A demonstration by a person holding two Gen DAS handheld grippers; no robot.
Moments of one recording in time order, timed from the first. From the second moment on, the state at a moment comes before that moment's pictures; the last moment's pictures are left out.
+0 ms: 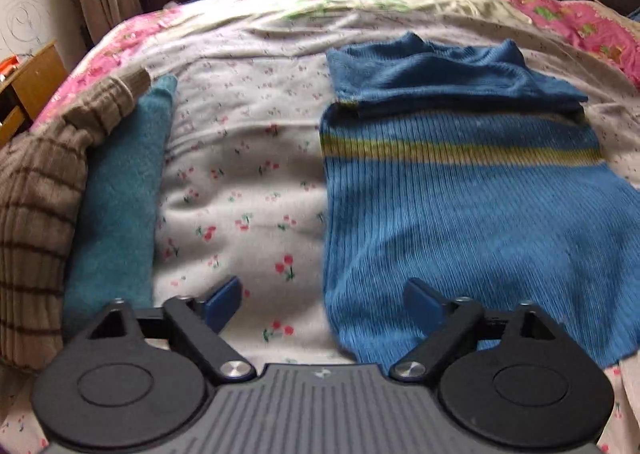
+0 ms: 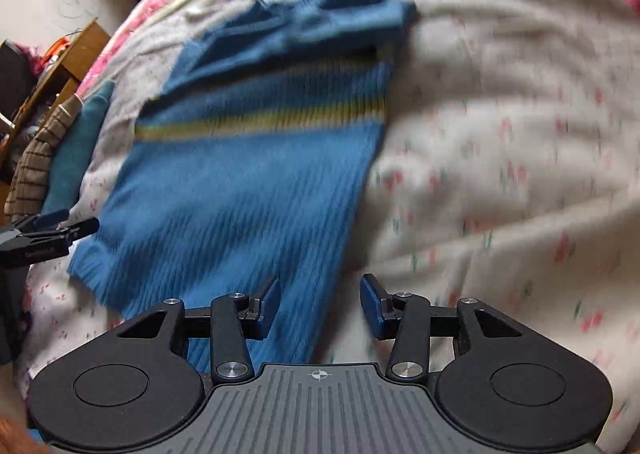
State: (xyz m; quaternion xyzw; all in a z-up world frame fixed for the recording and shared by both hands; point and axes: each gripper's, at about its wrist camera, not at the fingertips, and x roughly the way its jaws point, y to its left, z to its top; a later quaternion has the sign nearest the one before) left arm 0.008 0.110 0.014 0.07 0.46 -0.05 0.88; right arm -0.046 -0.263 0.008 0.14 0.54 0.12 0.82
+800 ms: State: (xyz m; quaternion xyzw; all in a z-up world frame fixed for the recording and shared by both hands) left arm 0.013 0.120 0.002 -0.06 0.54 -0.13 0.83; right arm -0.062 -0.272 -0.001 0.20 0.54 0.13 0.81
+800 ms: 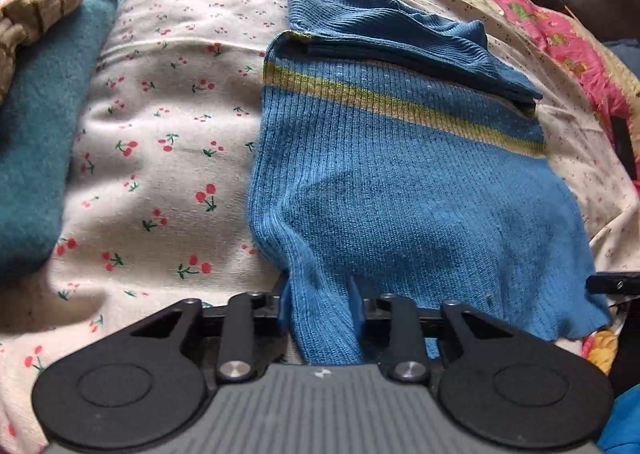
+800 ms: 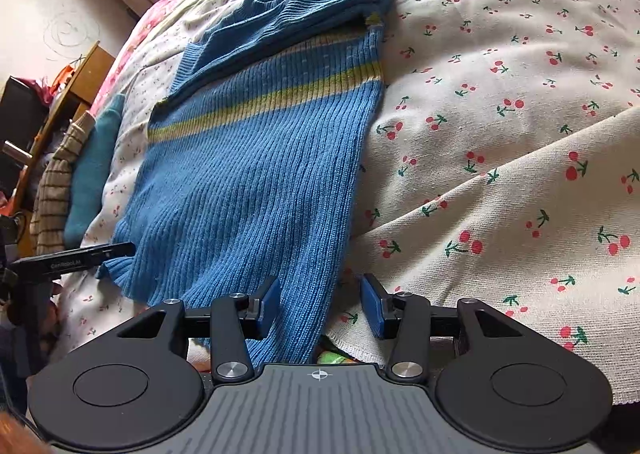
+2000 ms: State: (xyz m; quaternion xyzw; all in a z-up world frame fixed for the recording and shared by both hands) left arm 0.263 0.120 0.001 -0.29 0.41 -0.15 0.85; right arm 0.182 -0.338 -0.007 0.42 0.37 0.07 0.83
